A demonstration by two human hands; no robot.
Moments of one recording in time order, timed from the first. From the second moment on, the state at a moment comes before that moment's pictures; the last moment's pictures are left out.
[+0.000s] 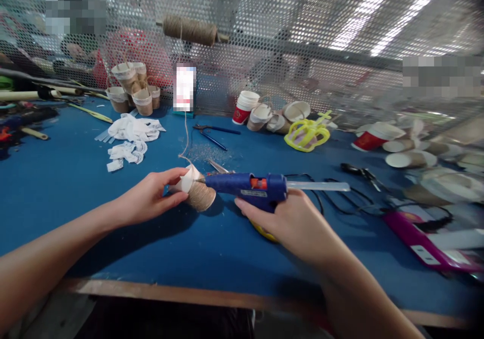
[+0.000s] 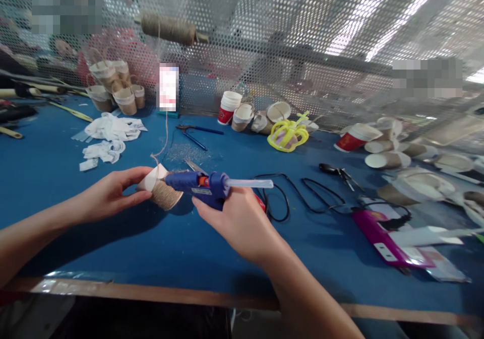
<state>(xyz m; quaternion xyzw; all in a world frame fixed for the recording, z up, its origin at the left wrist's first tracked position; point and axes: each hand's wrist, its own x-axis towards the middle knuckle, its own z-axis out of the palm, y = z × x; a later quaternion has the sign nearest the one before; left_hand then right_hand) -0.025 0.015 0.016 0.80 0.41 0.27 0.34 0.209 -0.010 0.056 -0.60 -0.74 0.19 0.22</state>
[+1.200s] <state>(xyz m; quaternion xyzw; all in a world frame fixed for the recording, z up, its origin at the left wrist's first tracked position) -0.025 0.013 0.020 0.81 0.43 0.24 0.31 0.211 0.009 0.054 -0.61 -0.71 0.26 0.22</state>
